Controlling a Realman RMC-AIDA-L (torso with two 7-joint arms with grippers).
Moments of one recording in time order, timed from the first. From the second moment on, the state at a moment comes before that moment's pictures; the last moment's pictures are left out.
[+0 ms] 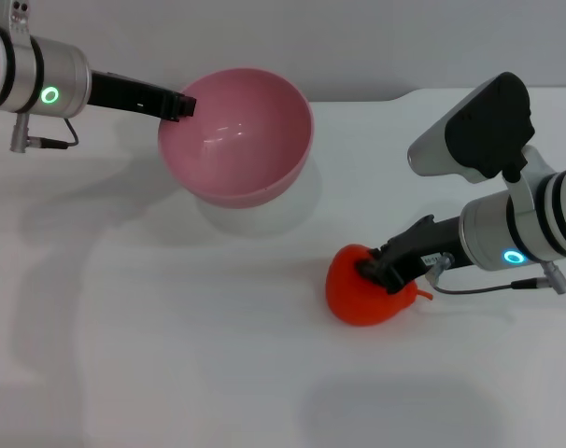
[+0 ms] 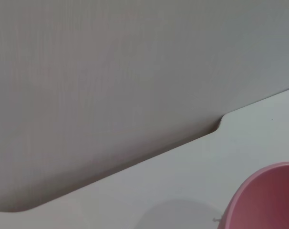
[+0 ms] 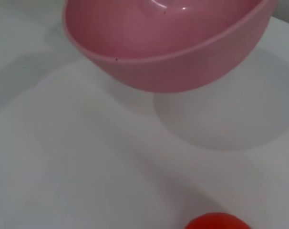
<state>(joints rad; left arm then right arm) -0.73 -2.01 1.10 0.93 2.29 1.08 -2.36 0.44 2.07 1.48 1.30 -2.37 1.12 -0.60</state>
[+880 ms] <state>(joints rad) -0.72 -2.01 1.10 0.92 2.29 1.08 -2.36 0.31 2.07 1.57 1.85 -2.25 1.25 -0.58</state>
